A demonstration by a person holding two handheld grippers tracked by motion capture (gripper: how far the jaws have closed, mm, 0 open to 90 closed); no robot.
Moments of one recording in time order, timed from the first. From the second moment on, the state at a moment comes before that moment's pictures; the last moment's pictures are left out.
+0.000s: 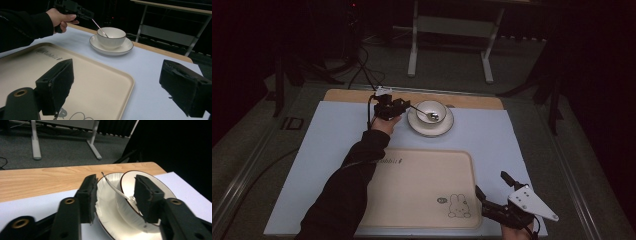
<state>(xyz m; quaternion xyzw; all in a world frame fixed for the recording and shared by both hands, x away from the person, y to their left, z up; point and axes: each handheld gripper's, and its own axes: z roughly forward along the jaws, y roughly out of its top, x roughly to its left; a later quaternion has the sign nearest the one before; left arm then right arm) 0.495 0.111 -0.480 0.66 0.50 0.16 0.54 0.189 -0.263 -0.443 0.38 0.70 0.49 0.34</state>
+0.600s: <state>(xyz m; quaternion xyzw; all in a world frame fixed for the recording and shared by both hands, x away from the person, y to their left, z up) 0.496 0.104 -0.478 0.62 0.51 0.14 0.58 0.189 -0.264 -0.443 0.38 0.70 0.50 0.34</state>
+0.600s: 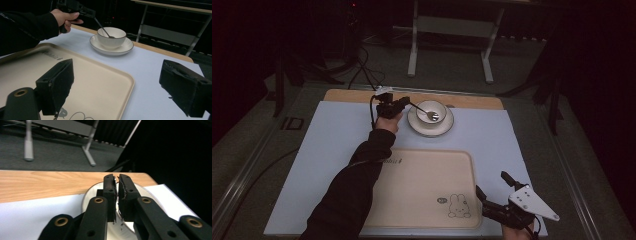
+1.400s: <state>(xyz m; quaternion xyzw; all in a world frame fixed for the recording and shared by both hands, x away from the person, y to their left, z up) 0.483 0.100 -0.442 0.64 0.46 0.15 0.60 0.189 -0.264 -0.443 0.38 0.70 0.50 0.34</state>
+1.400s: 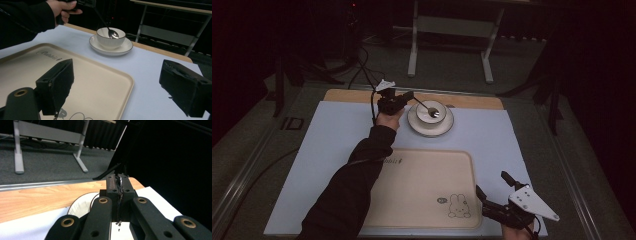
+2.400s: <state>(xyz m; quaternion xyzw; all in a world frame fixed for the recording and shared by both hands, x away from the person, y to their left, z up) 0.418 0.164 -0.373 0.68 0.40 0.16 0.59 0.191 -0.260 -0.444 0.38 0.70 0.49 0.34</state>
